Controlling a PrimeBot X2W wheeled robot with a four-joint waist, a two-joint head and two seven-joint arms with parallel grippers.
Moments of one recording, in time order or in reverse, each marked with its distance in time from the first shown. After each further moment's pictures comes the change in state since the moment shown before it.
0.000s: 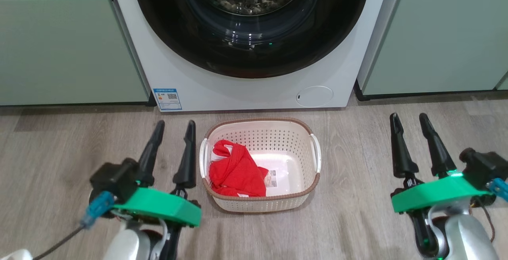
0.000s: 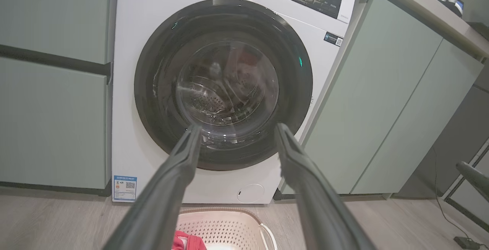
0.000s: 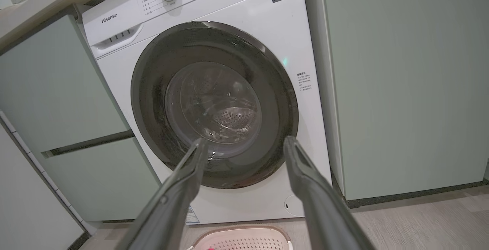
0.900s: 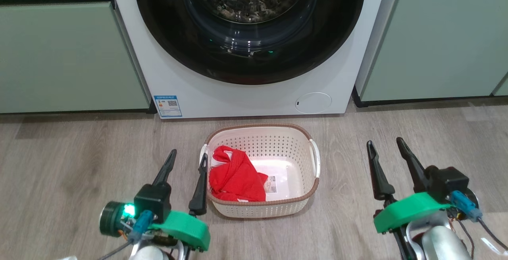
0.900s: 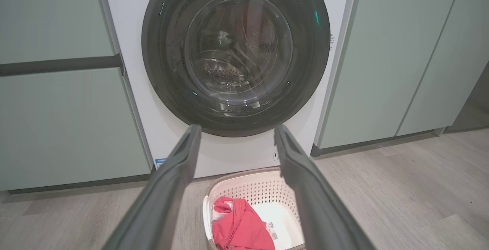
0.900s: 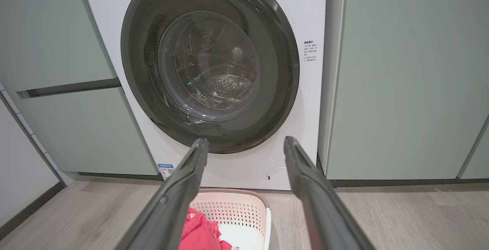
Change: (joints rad) left arm 0.020 0.004 -0.058 0.198 0.258 0.050 -0.073; right arm -0.003 0.001 0.051 0.192 -0.179 0.000 -0.078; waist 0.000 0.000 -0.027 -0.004
